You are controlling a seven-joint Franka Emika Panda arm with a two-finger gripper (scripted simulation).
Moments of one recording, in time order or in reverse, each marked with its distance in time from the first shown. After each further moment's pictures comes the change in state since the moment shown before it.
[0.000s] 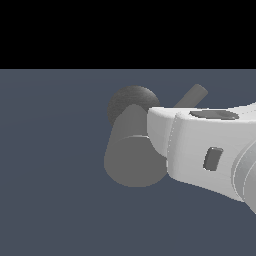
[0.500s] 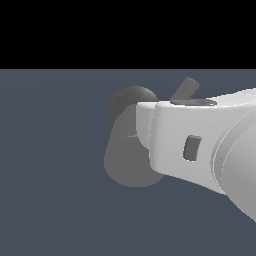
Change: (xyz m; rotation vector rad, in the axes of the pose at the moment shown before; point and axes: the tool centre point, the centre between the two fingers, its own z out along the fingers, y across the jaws) arm -0.006 0.016 -0.002 0.016 0.020 0.000
